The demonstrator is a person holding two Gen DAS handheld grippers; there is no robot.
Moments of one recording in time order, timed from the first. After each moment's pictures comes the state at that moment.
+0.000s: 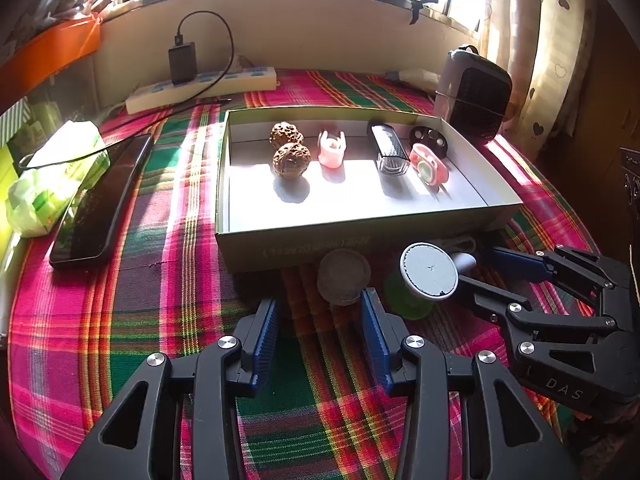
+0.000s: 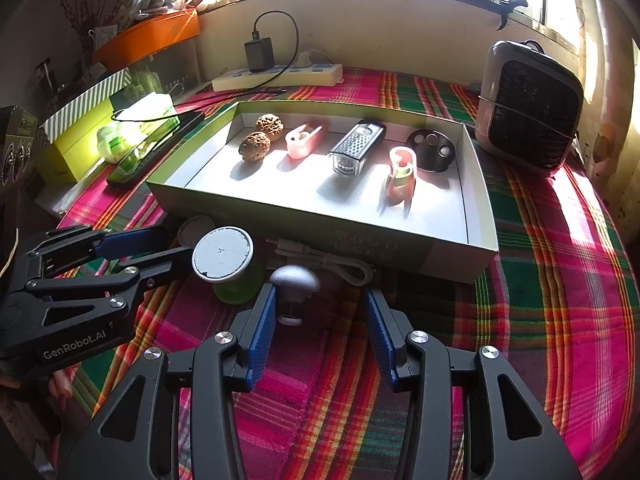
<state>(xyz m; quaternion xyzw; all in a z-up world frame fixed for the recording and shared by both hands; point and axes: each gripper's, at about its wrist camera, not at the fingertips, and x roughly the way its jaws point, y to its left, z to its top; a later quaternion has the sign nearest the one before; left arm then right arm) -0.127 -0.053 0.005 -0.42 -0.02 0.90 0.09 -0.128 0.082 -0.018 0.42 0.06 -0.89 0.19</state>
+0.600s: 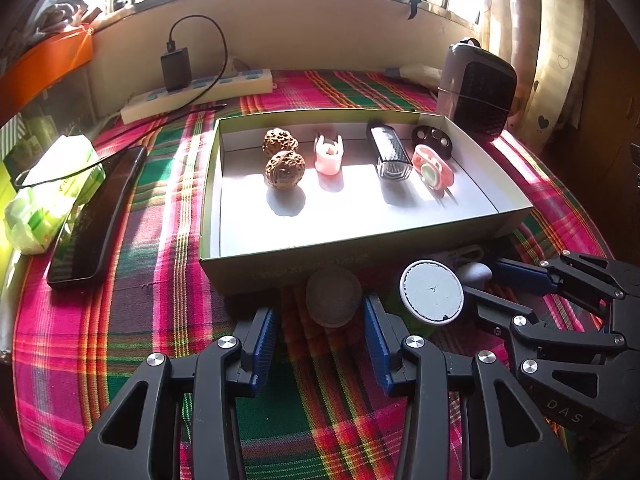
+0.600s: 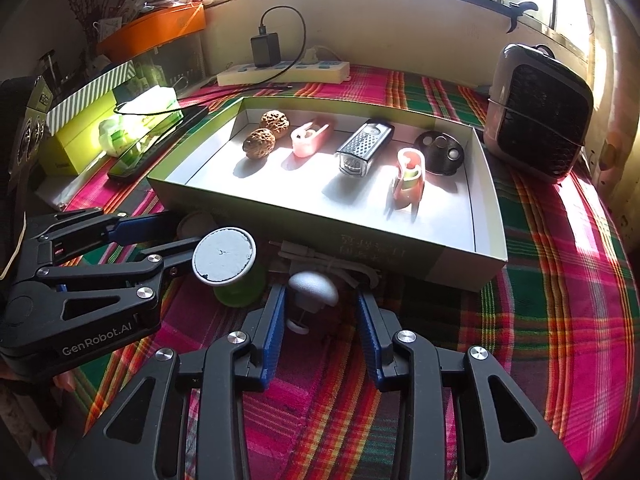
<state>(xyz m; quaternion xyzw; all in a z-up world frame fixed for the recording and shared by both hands) -0.139 -0.043 0.004 -0.42 0.00 0.90 0.08 -0.131 0.079 -0.019 0.42 0.07 -0.88 0.19</state>
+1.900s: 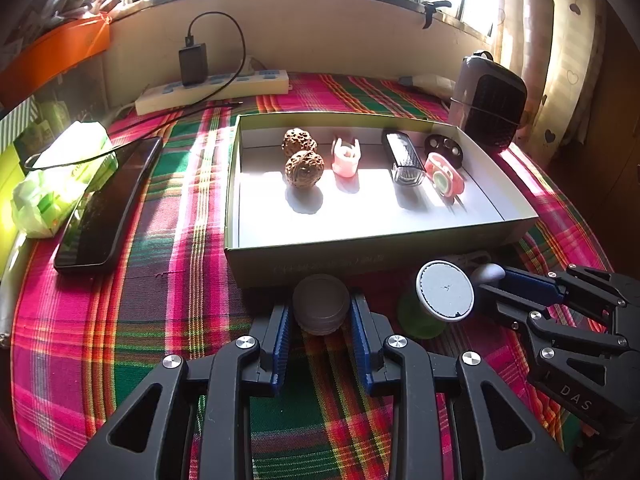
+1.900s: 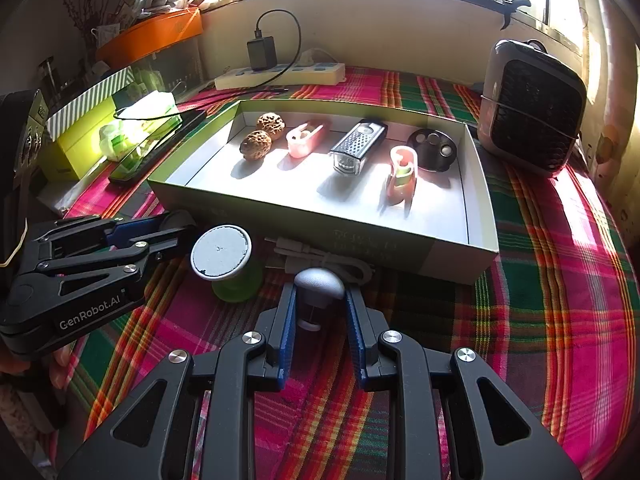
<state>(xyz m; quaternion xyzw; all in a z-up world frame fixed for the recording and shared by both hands) -0.138 -0.054 0.005 -0.42 -0.01 0.90 0.07 -0.128 0.087 -0.018 0.42 0.06 -0.89 0.19</state>
